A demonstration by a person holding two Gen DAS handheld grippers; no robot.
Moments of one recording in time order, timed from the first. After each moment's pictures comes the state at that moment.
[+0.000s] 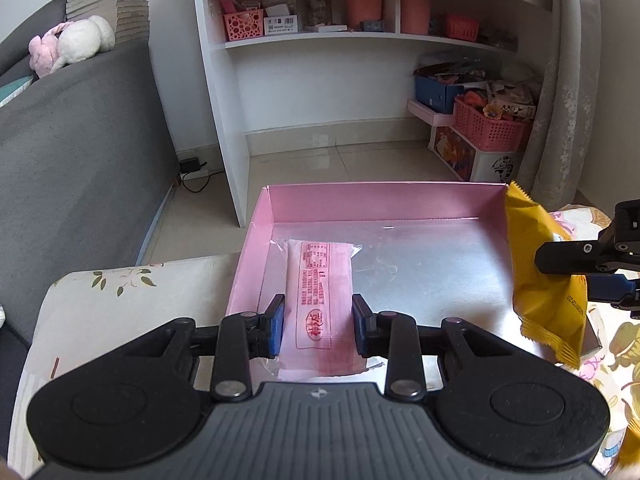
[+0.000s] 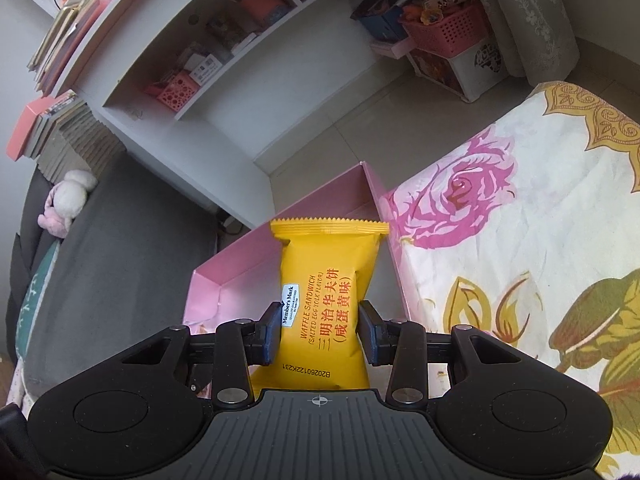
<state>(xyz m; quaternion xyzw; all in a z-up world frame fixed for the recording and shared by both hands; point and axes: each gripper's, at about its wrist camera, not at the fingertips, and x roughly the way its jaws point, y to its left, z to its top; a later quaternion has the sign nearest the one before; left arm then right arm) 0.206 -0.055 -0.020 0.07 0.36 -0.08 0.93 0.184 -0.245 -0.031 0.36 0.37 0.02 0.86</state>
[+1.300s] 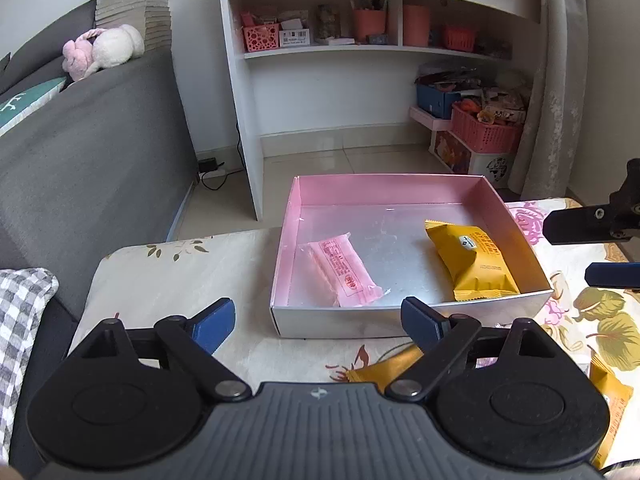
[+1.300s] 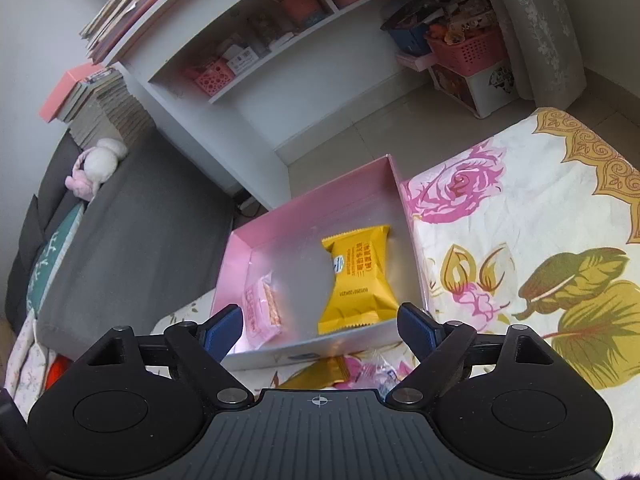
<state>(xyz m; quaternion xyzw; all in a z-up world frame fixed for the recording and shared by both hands) 0.141 -0.029 0.022 0.06 0.37 -0.07 0.93 0.112 -0.223 0.017 0.31 0.37 0.04 0.87</state>
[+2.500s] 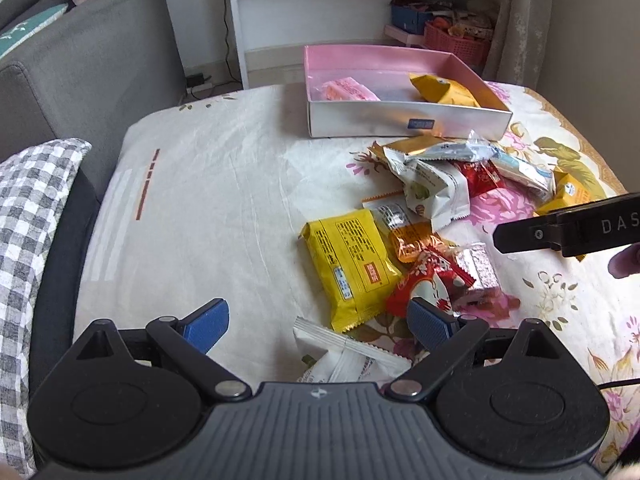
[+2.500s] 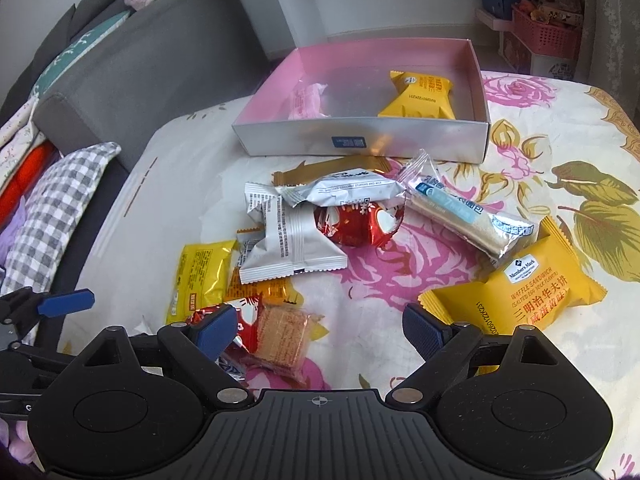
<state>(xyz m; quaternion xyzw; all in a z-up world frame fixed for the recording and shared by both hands) 0.032 0.046 -0.011 0.08 0.47 -0.12 0.87 0.022 -0.121 -0.025 0.11 0.48 0.12 0.86</state>
